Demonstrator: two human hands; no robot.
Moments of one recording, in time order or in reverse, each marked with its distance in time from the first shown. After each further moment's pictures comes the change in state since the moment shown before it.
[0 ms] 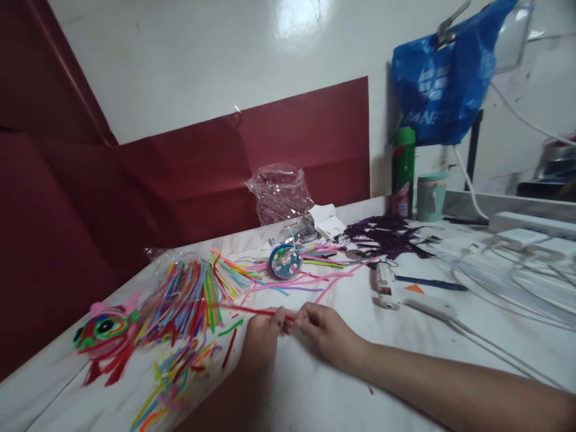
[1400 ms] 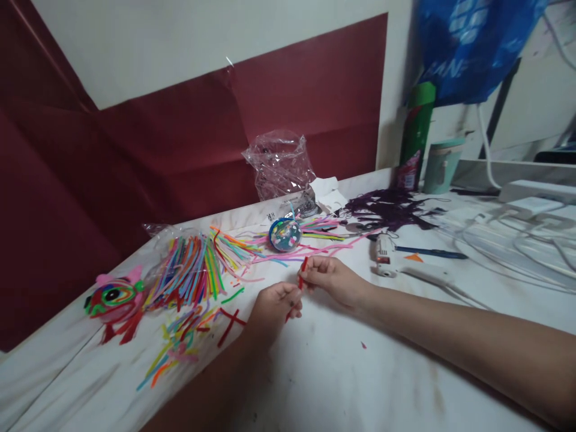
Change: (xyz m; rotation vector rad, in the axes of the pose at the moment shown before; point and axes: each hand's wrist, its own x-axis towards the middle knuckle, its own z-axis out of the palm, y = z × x) left_hand -0.020 0.011 0.011 0.200 -0.194 -0.080; right_hand 0.011 -0.029 -0.026 0.343 -0.086 0.126
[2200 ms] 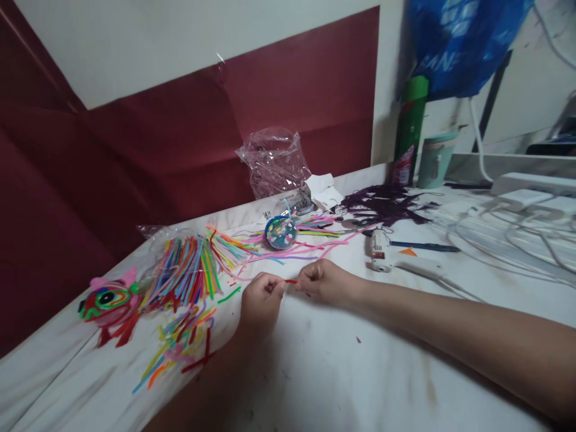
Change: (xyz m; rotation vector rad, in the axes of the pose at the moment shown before) left_hand -0.003 0.019 -0.004 0.436 0.286 0.286; right_hand -0.002 0.001 -0.008 -0.588 -0.141 0.139
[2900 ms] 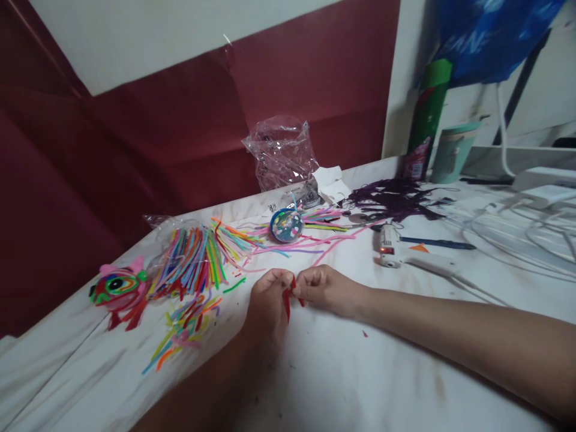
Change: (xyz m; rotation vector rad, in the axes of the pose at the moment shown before) left_hand -0.013 0.019 0.011 -0.938 -0.085 -0.391; right_hand -0.006 0.004 0.022 0.445 -0.113 -0.053
